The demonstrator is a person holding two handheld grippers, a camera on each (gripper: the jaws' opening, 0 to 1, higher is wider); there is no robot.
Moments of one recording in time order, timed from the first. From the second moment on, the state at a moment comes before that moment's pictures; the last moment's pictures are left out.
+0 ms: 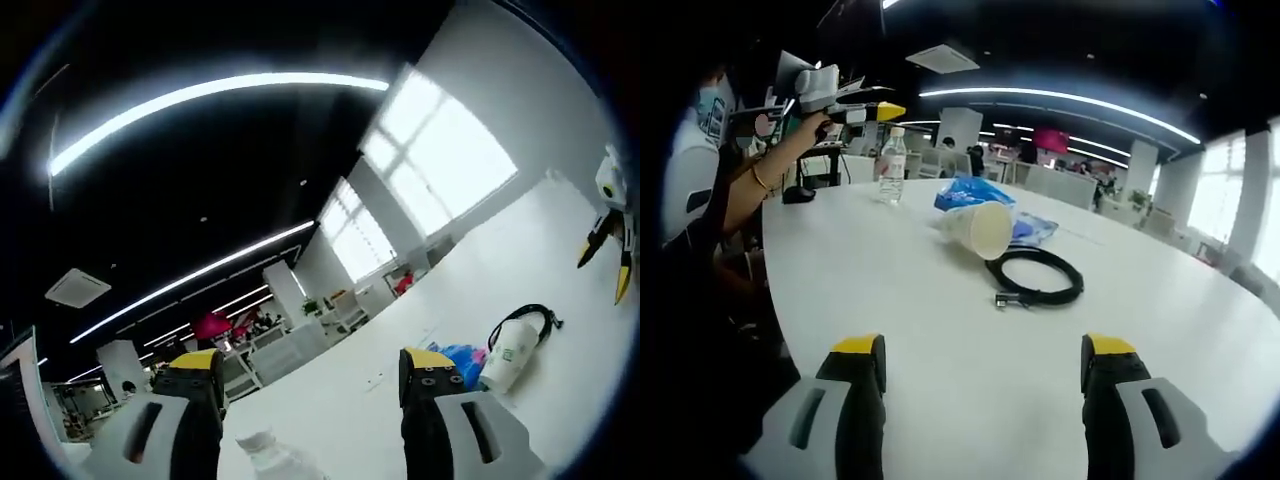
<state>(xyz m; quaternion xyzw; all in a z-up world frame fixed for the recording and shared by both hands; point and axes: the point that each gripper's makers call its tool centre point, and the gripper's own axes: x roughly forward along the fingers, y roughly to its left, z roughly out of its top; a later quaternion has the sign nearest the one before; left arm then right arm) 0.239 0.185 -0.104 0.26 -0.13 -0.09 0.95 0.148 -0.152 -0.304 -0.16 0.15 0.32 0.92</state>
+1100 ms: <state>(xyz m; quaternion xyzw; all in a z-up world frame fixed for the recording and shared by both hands) 0.239 0.055 -0.174 0.36 -0.06 -0.28 0.89 0.140 -0.171 -0.302 -0.16 0.15 0.29 0.93</state>
